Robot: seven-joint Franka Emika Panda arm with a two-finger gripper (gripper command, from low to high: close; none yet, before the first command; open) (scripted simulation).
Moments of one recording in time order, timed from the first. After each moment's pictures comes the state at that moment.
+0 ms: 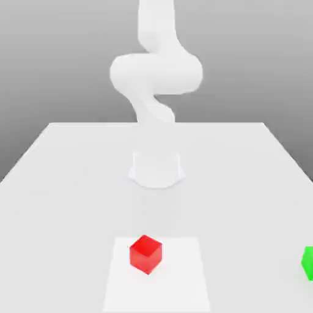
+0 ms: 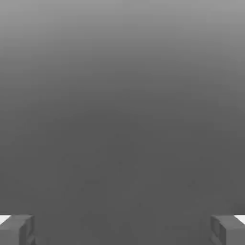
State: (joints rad) arm 0.05 -0.73 -0.07 -2.34 0.03 2.34 0.69
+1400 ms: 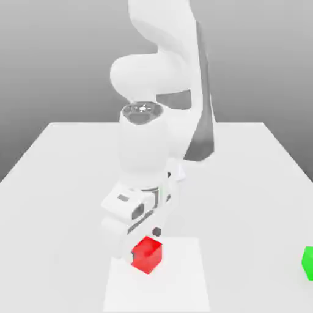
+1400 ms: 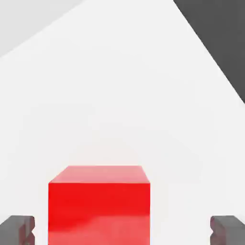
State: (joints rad) arm 0.26 0.19 -0.27 -2.74 0.22 2.94 -0.39
